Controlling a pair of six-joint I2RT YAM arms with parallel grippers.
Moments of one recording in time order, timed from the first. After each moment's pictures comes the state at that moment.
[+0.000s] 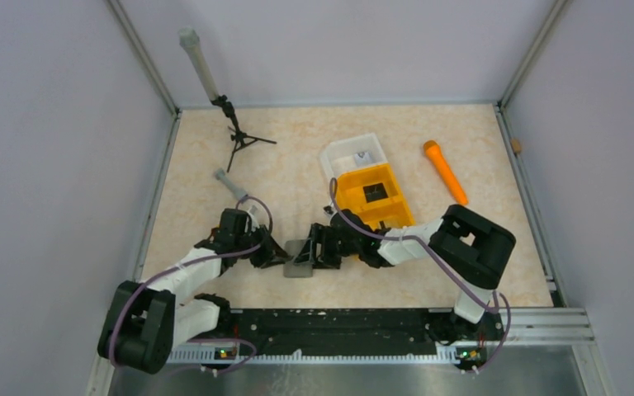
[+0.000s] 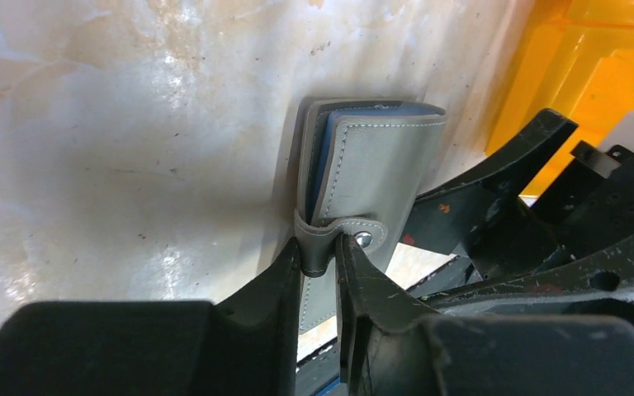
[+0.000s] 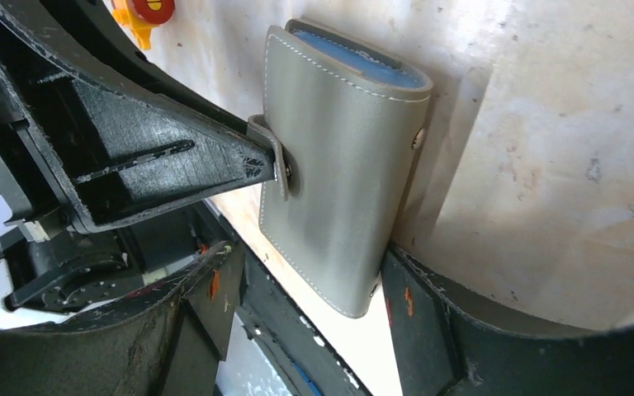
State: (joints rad) left arm -0.28 1.11 0.34 -0.18 0.49 -0.81; right arm 1.00 1.76 0.76 0.36 -0.27 1.10
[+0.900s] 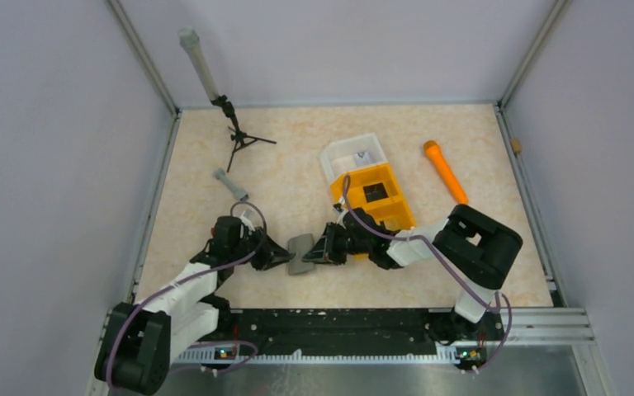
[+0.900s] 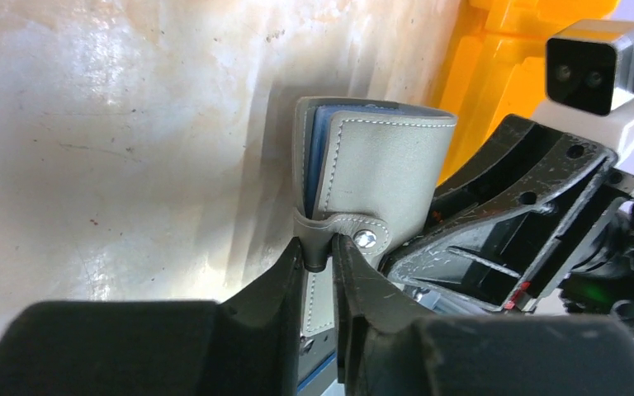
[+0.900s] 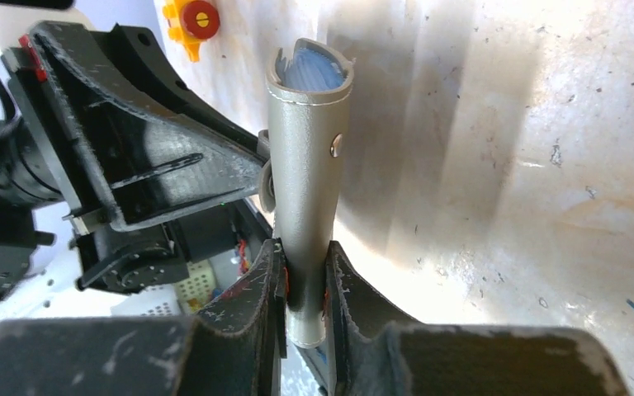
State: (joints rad) left arm -0.26 0.98 0.20 0.03 0.56 -0.99; right arm 0.95 1.75 0.64 0.59 -0.34 1.22
